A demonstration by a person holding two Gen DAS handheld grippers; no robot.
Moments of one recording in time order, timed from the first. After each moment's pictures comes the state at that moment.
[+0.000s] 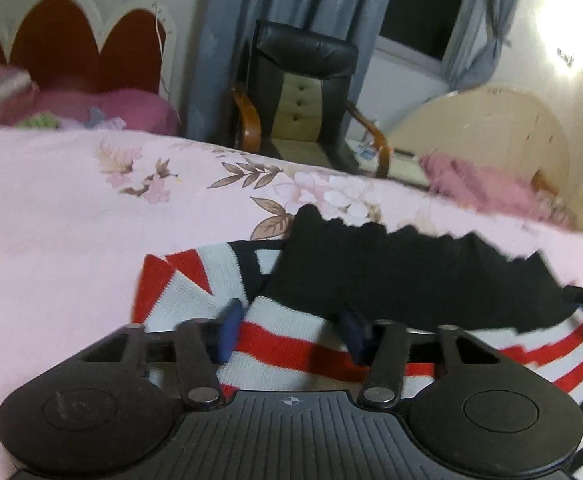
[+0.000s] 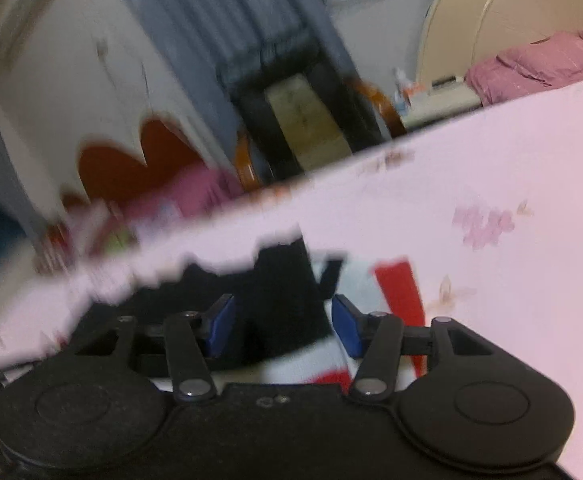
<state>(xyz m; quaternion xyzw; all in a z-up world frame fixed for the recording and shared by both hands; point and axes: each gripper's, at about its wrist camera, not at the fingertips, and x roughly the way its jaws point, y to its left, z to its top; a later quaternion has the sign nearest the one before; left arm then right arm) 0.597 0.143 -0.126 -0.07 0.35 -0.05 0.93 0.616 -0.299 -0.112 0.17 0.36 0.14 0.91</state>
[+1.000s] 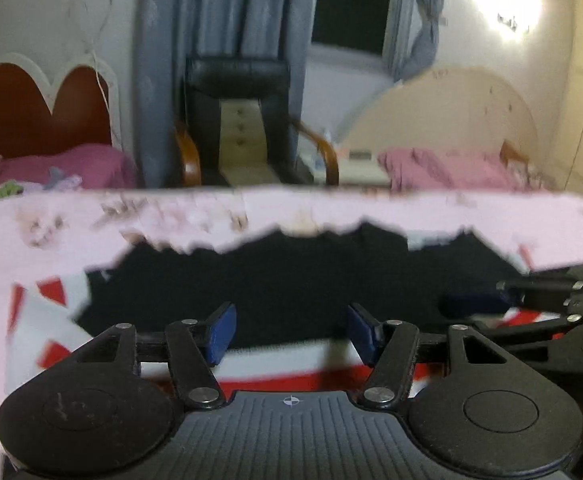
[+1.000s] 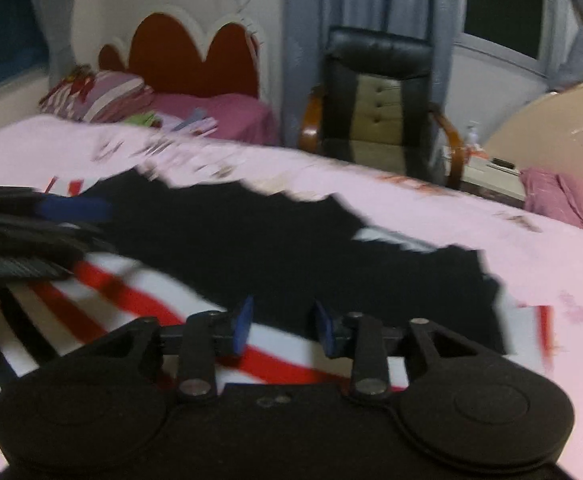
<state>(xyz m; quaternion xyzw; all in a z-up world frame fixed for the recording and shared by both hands) 0.578 0.031 -0.116 0.00 0.32 -0.10 0.94 0.581 -0.135 -0.109 -0.09 0.35 0.19 0.91</state>
